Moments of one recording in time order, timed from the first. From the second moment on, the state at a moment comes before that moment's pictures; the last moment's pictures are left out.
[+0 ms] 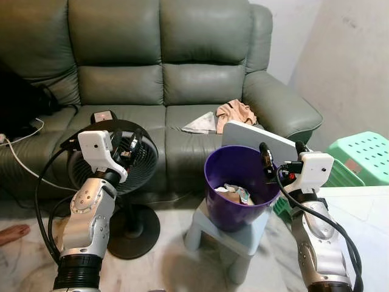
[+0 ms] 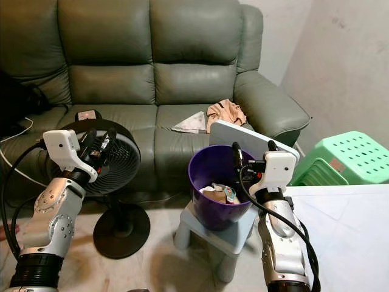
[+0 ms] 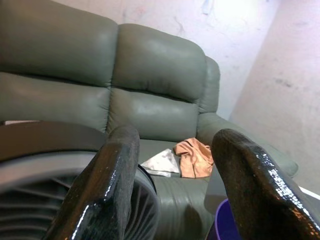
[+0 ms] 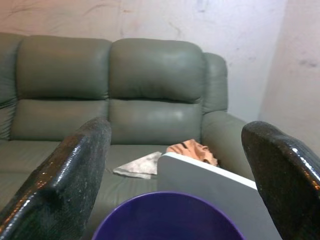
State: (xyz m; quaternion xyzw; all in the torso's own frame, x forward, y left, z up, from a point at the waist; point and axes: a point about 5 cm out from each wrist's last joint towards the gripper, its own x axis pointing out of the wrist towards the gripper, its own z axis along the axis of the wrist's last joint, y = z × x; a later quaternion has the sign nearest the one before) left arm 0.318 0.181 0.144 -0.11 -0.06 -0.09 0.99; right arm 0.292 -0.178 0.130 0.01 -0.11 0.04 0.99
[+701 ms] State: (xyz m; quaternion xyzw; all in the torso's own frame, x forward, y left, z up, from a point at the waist) left arm 0.323 0.171 0.147 -0.11 -0.07 -0.10 0.99; right arm 0.288 -0.183 0.127 0.01 -0.10 0.04 0.99
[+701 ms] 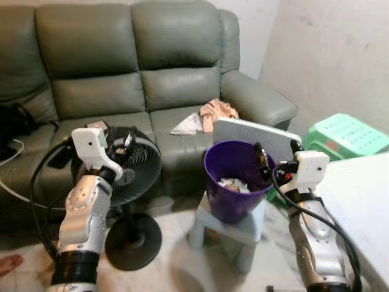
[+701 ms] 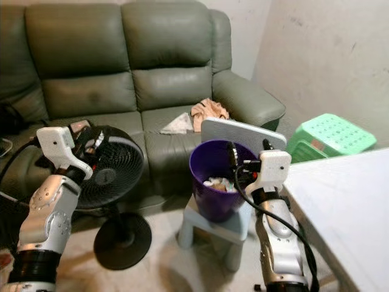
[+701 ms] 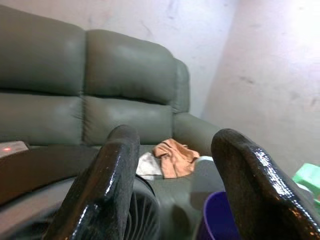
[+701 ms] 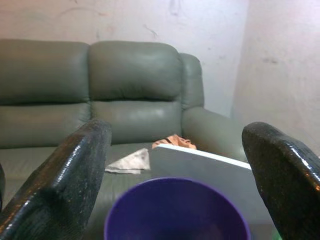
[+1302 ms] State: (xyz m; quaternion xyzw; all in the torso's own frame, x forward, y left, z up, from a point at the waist) left arm 0.322 0.175 0.147 -0.11 -0.07 -0.09 0.99; right arm 0.289 -0.176 0.125 -0.01 -0.09 0.06 0.99
